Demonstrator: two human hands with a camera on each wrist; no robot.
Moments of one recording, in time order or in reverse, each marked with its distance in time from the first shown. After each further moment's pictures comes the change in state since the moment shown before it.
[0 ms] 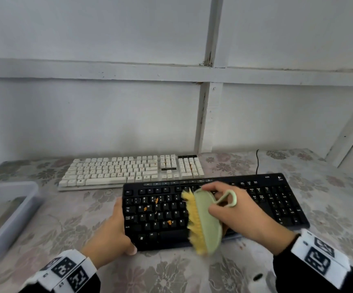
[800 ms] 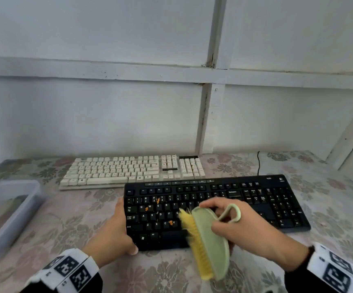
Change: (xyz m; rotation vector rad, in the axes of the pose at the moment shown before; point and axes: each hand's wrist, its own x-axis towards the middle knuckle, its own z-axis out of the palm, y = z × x) left_hand -0.002 0.003 0.000 0.011 -0.003 -0.003; right_hand -0.019 -0.004 0.002 0.003 -0.152 0.039
